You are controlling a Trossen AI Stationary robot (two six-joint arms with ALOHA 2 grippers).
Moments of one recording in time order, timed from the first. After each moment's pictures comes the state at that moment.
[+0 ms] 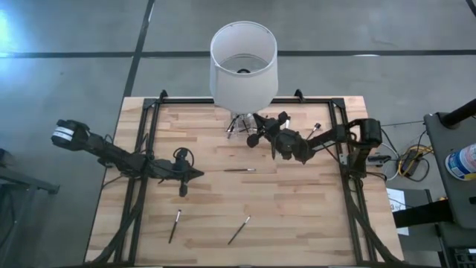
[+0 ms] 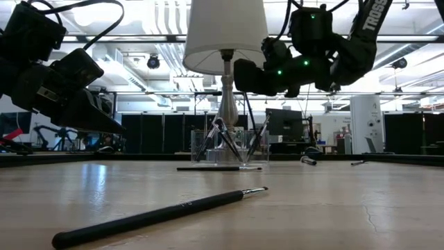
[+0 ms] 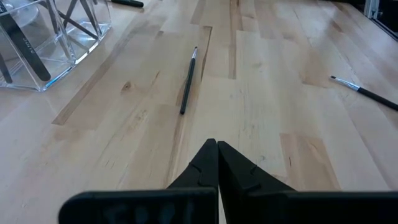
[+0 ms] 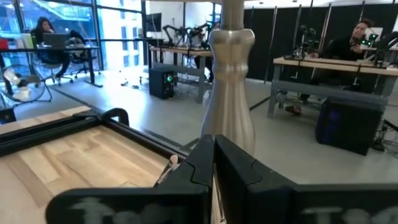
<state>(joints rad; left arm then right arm) -0.24 1.05 0.04 0.61 -0.28 -0.24 -0.14 1.81 0.70 1.16 0.76 -0.03</state>
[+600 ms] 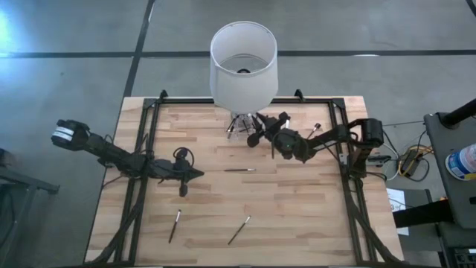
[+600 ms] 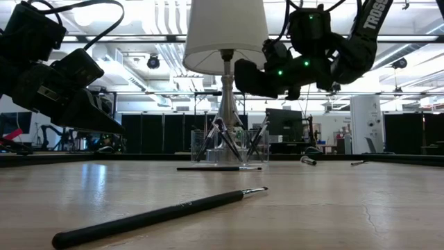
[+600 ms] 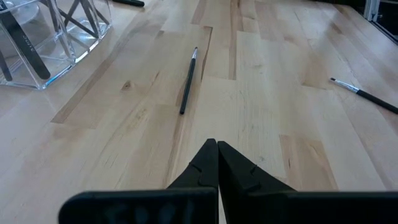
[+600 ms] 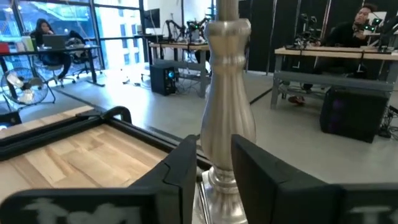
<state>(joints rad) -0.24 1.05 0.04 0.61 -0.28 -0.26 -0.15 1.80 0.70 1.10 0.76 0.05</state>
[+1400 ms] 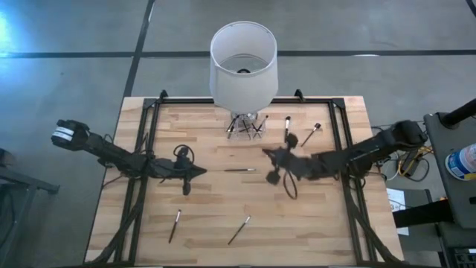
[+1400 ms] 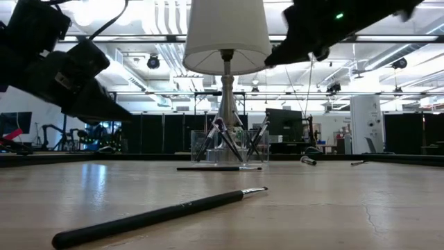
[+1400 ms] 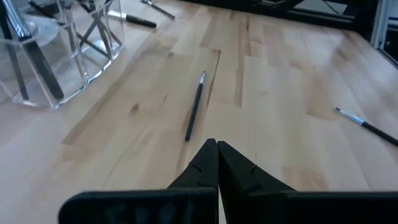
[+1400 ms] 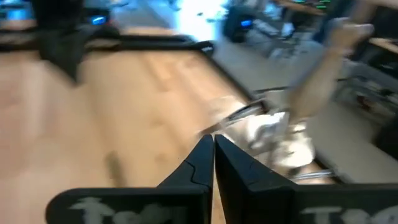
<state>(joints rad) -0.24 1.05 0.09 0.61 -0.34 -0.28 0.23 1.35 0.70 0.24 0.79 0.11</state>
